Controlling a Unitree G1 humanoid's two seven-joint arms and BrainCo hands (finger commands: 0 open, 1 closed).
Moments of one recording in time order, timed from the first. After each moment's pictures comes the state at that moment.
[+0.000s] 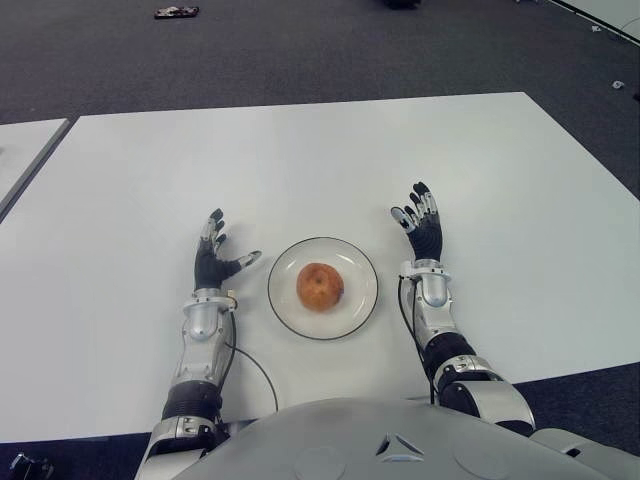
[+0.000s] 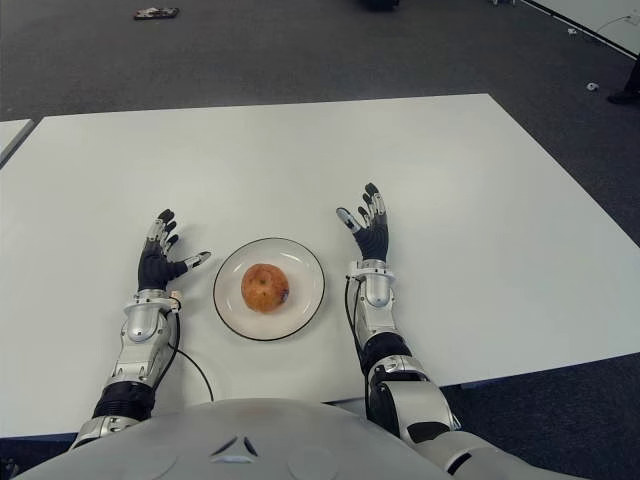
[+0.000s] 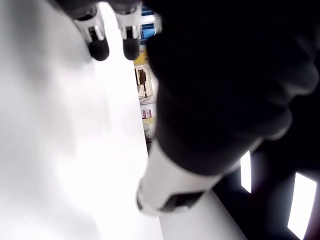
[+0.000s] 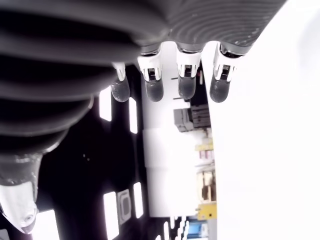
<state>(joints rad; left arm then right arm) 0.09 0.10 0.13 0.45 0.05 -0.44 0.10 -0.26 0.04 -0.07 0.89 0.03 -0.72 -0.13</state>
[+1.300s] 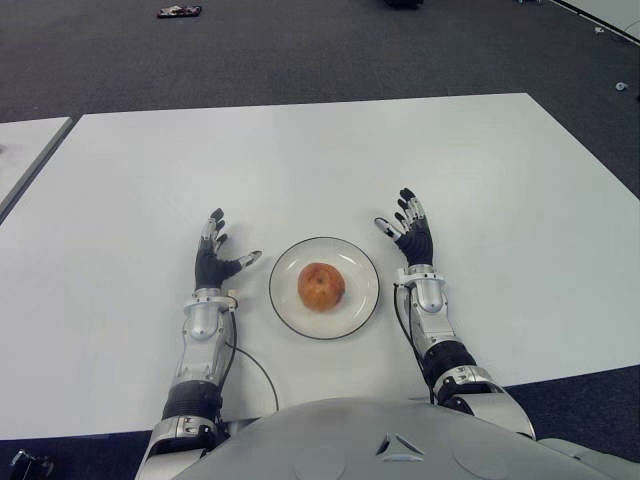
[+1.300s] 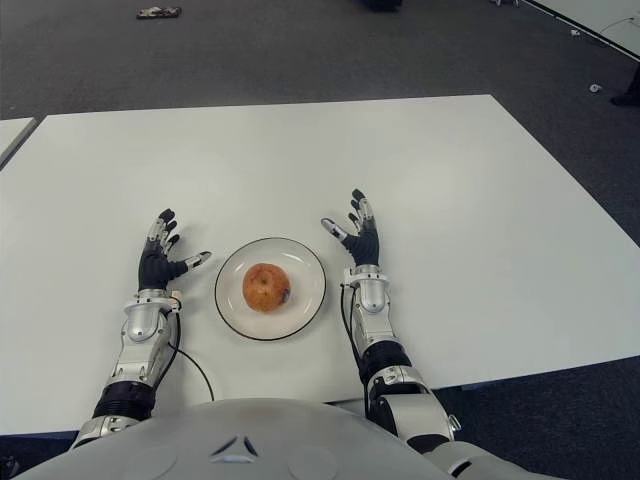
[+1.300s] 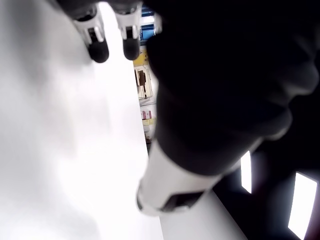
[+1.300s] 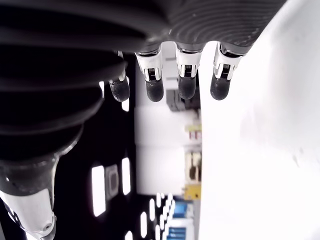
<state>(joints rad) 0.09 0.10 0.13 0.45 0.06 -0.44 0.10 -0.19 0.02 -0.01 0.76 -0.05 -0.59 -0.08</state>
